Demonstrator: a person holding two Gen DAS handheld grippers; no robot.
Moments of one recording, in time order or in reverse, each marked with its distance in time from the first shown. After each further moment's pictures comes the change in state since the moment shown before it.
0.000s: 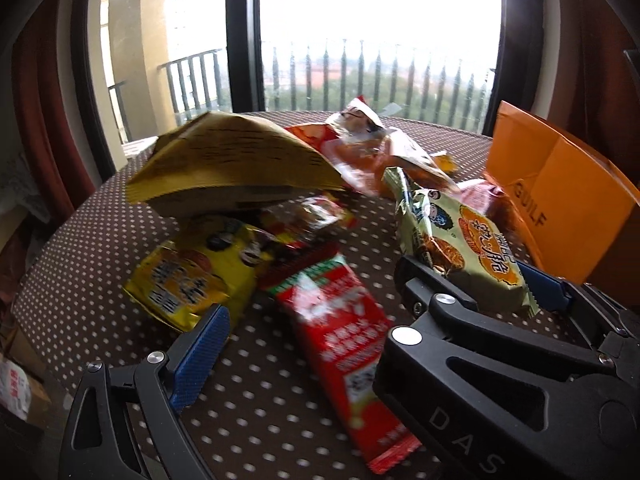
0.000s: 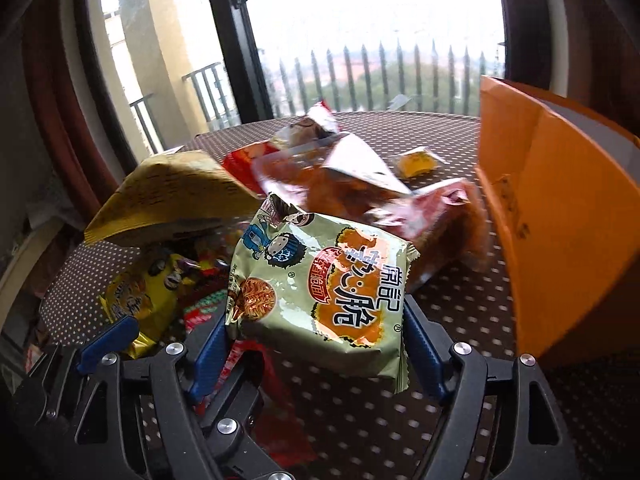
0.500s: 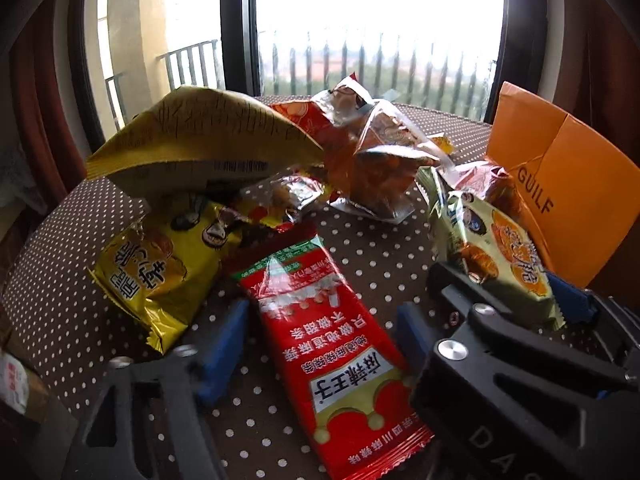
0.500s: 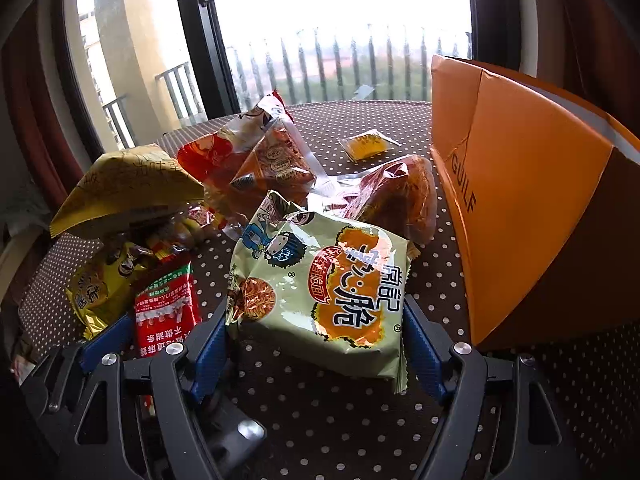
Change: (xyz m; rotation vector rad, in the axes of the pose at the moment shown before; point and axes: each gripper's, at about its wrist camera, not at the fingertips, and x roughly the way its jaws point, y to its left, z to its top) left arm 0.020 -0.011 -0.004 -0.007 0.023 0.007; right arm 0.001 -0.023 -0.014 0.037 0.012 -0.076
